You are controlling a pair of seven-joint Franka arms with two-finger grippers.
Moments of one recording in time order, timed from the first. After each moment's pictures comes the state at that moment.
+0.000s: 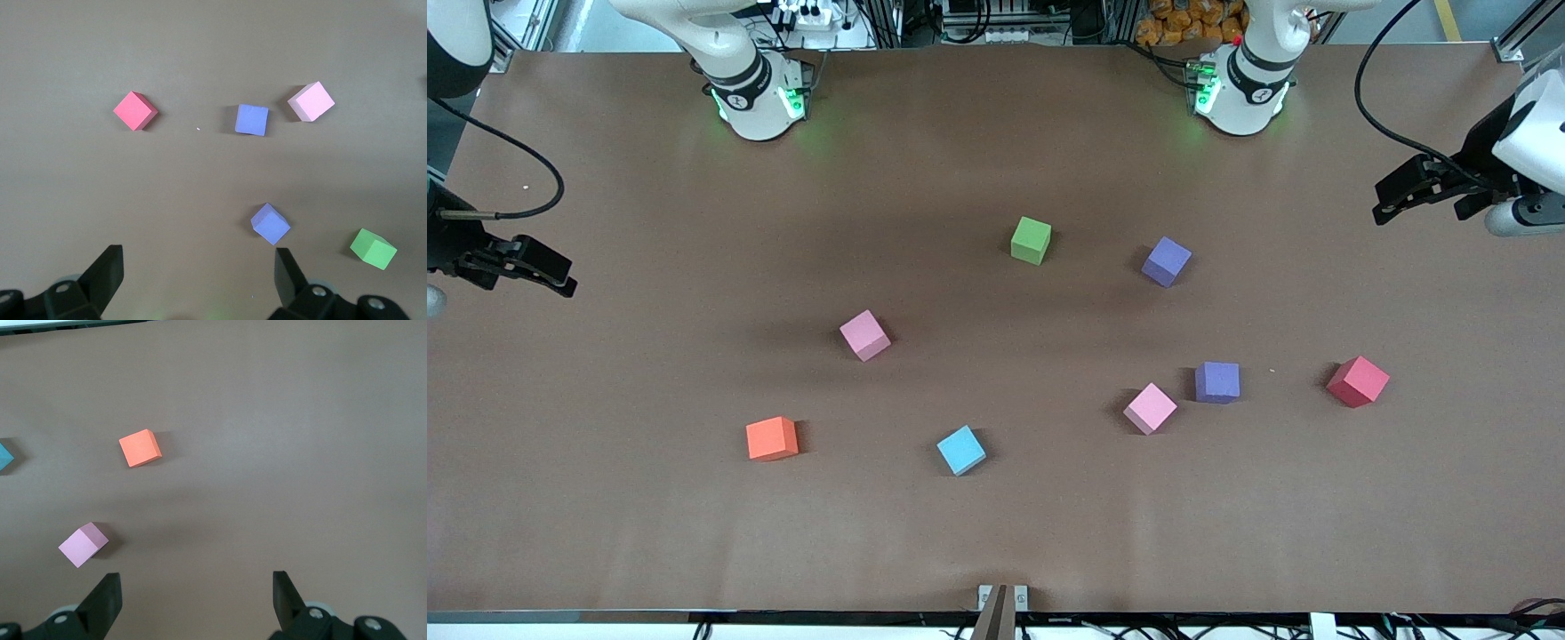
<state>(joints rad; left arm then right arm) -0.16 -0.01 0.06 -1.52 -0.01 1.50 -0.17 0.13 0.11 -0.14 -1.48 -0.01 1.64 0.10</state>
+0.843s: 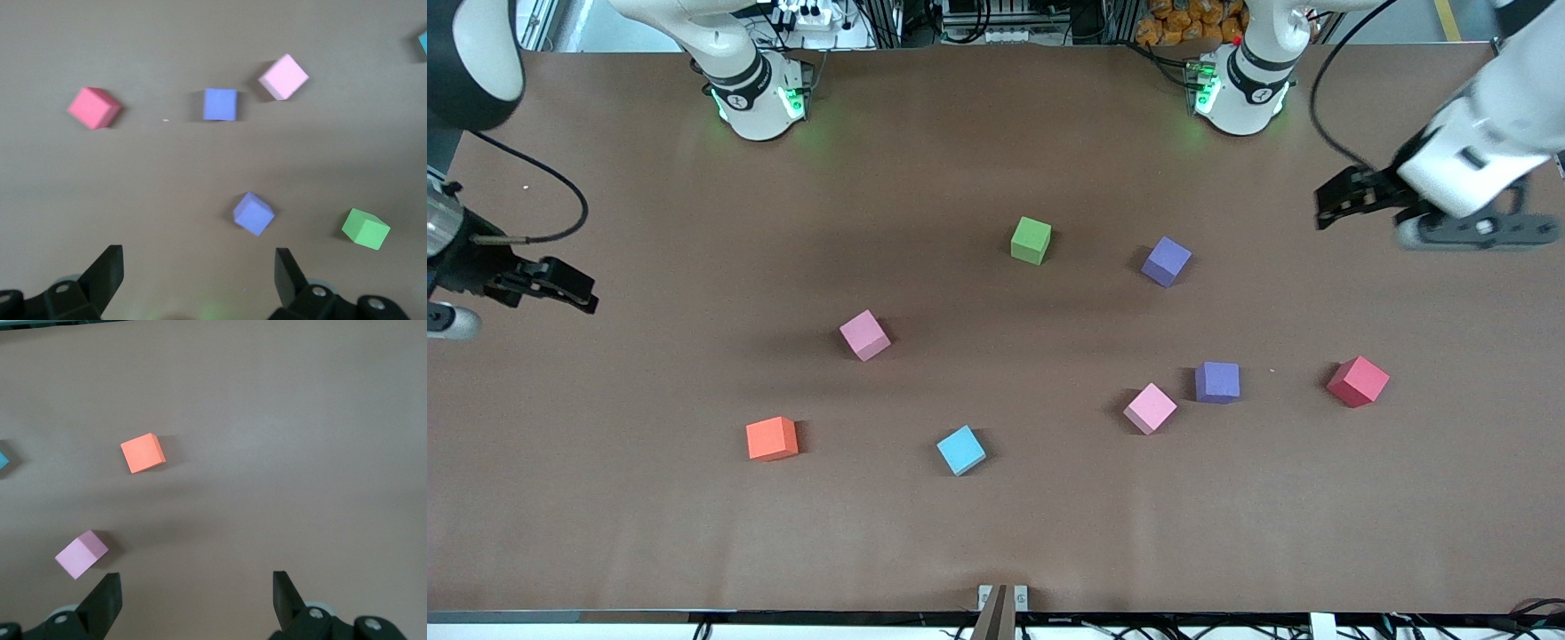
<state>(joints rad) -0.17 0.02 -0.05 -1.64 -0.05 1.60 -0.20 0.14 0.17 -0.13 -1.50 0.00 1.72 0.10</state>
